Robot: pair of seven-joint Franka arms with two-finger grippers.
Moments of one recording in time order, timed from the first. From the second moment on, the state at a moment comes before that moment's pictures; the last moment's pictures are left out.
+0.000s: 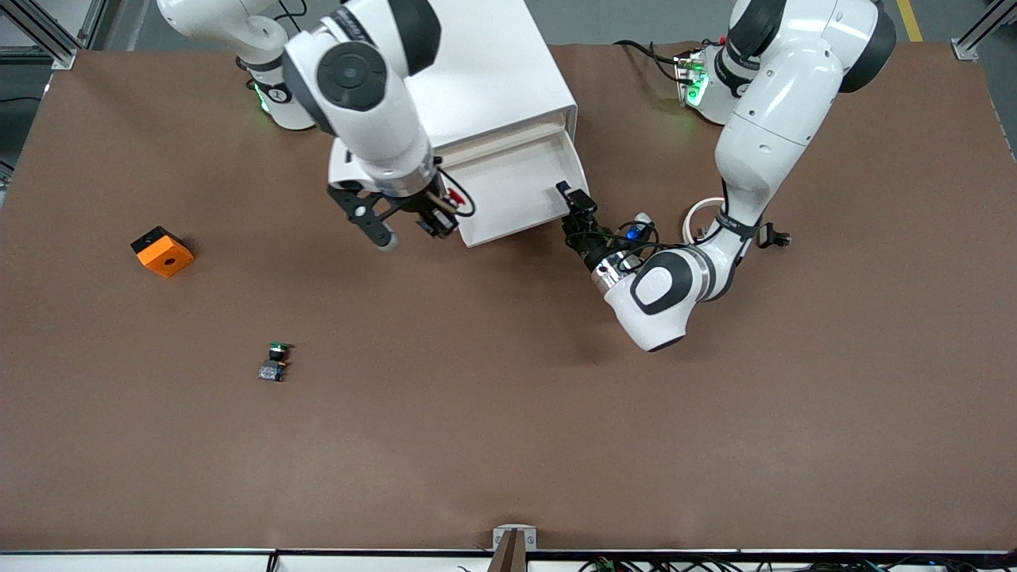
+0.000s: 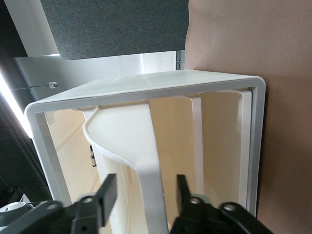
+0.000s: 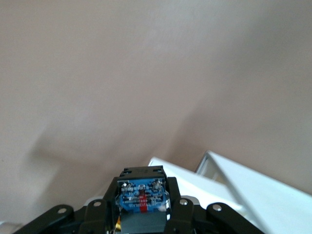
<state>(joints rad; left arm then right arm) -0.29 0.87 -0.19 -1.53 -0.91 1.30 -2.15 0.70 0.27 0.00 -1.61 0.09 1.89 1.49</state>
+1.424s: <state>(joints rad) -0.24 0.76 -0.19 -1.36 -0.58 1.31 -1.53 0.98 0.42 -0.01 -1.62 0.00 2.05 1.79</state>
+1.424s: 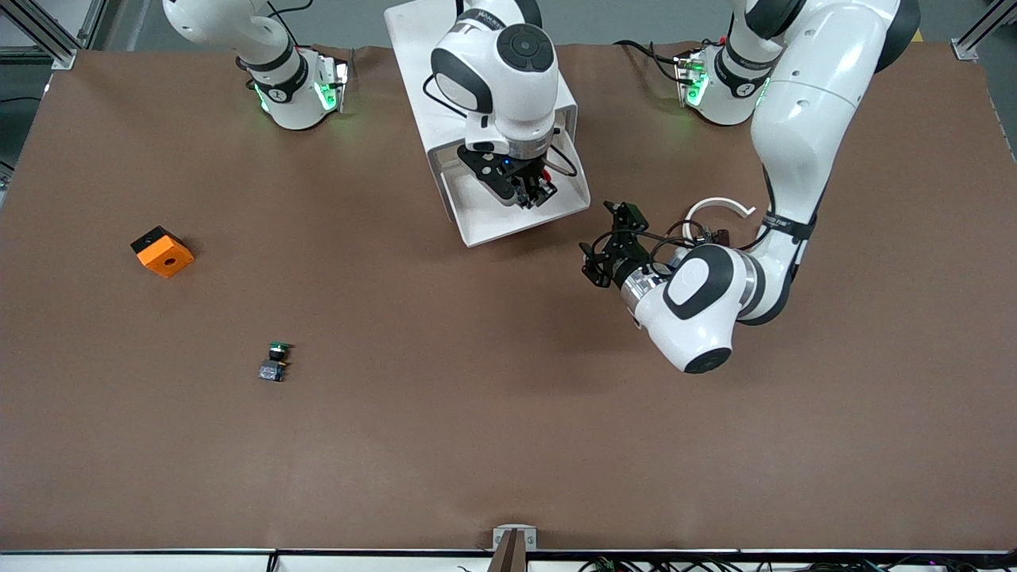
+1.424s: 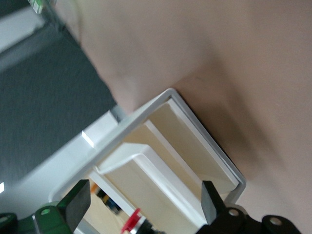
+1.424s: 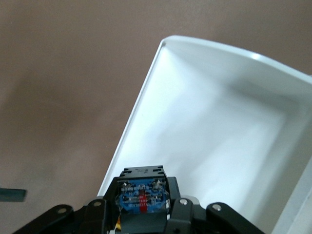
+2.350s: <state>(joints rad) -0.30 0.62 -0.20 -1.36 -0.10 1.74 -1.09 1.03 0.47 -0.01 -1.62 0.00 2.06 1.79</state>
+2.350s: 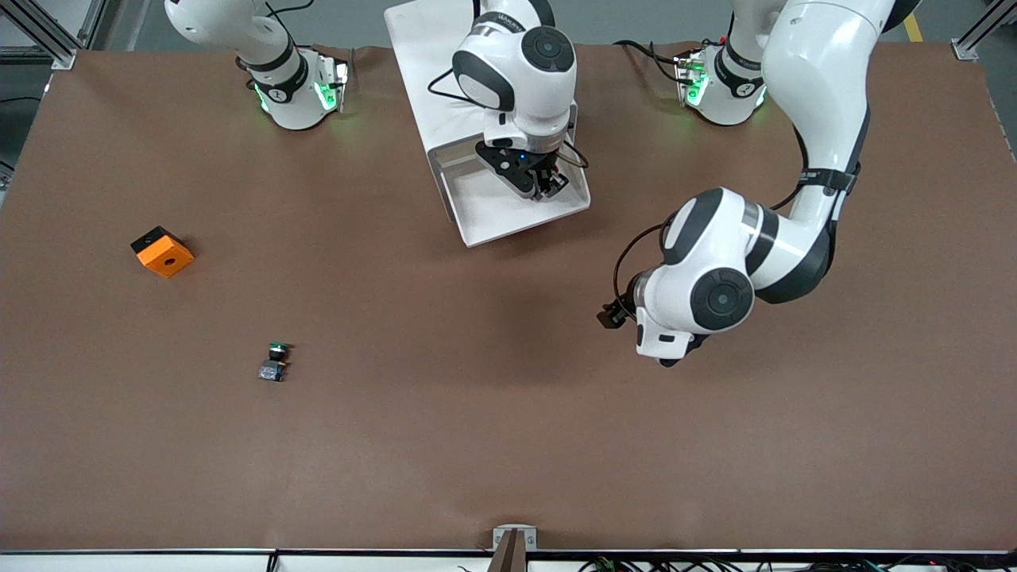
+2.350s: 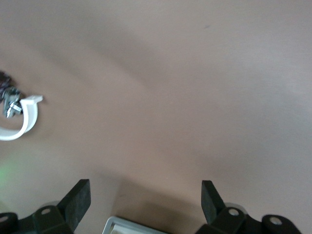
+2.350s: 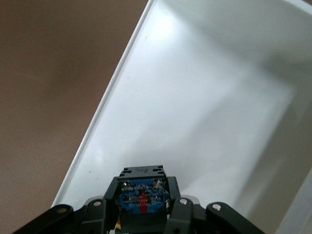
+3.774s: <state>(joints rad) -0.47 0.68 -0.20 -1.37 0.01 1.97 -0.99 1.00 0.46 -0.04 -1.51 -0.03 1.92 1.42</state>
